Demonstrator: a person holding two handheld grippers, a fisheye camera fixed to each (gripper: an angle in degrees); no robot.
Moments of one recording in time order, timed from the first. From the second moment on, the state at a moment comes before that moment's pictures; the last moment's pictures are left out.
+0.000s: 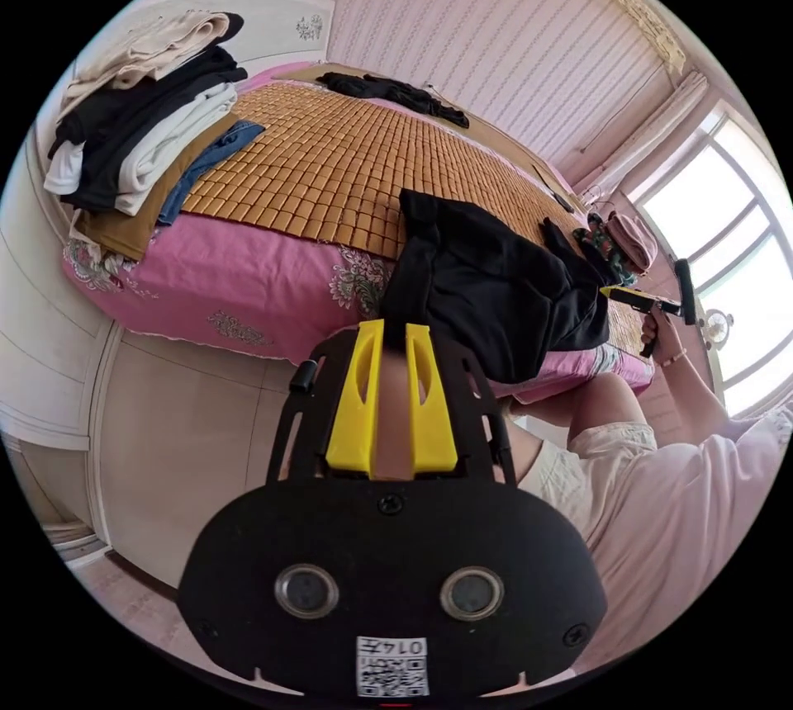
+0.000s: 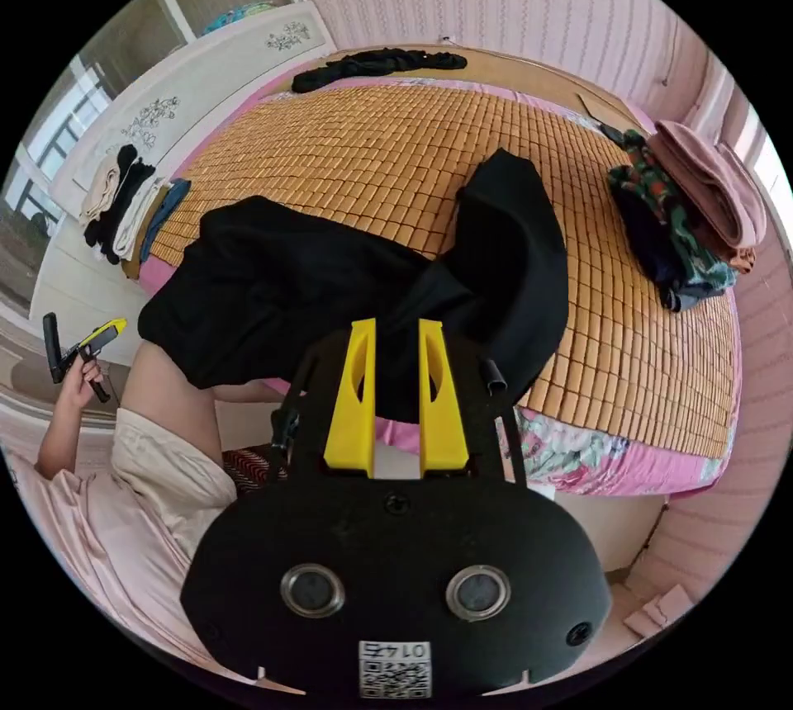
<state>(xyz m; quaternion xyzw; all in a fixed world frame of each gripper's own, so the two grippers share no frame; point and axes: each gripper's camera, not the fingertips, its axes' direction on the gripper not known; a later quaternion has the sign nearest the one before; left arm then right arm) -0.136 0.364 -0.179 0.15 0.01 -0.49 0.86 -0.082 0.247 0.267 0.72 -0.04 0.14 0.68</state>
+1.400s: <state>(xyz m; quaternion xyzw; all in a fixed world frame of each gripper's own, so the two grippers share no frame) 0.115 0.226 -0.218 0.09 -0.06 -0.12 0.99 -0.311 0.081 0.109 0.54 0.21 -0.09 0.81</state>
